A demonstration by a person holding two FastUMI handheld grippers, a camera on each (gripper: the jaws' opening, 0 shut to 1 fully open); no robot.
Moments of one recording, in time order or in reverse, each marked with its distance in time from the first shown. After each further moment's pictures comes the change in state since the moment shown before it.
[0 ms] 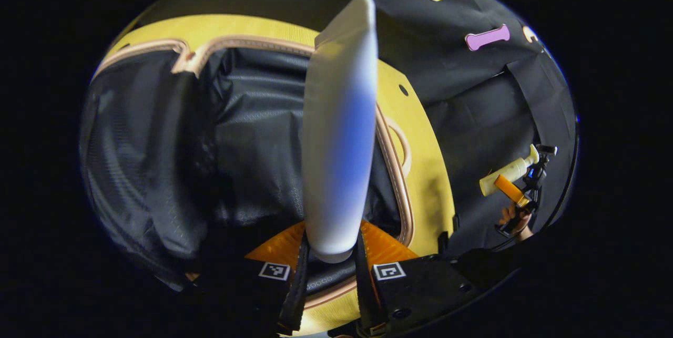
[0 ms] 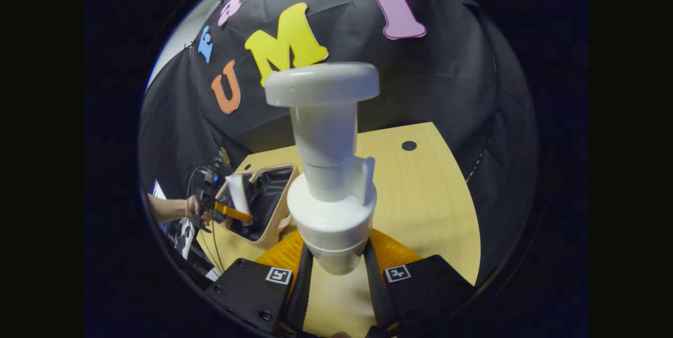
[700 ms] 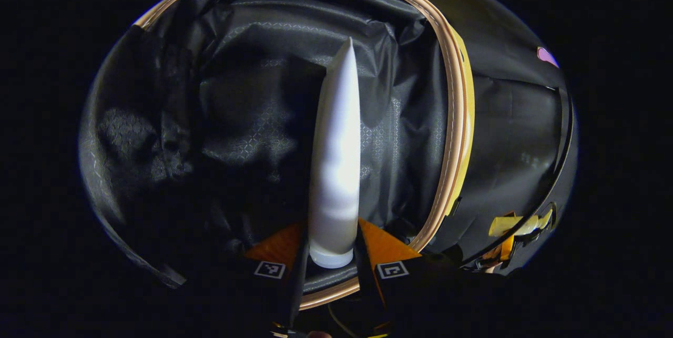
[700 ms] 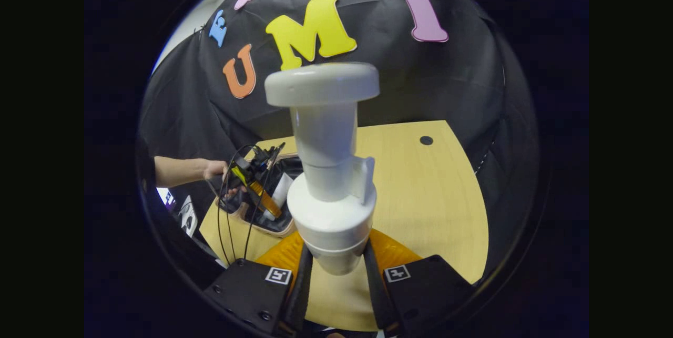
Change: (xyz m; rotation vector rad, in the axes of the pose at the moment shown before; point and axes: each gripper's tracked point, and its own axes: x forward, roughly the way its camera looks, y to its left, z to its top) left arm 0.009 0.008 0.004 -0.221 0.381 0.149; right arm 0.002 0.072 -0.019 -0.061 0.059 0.025
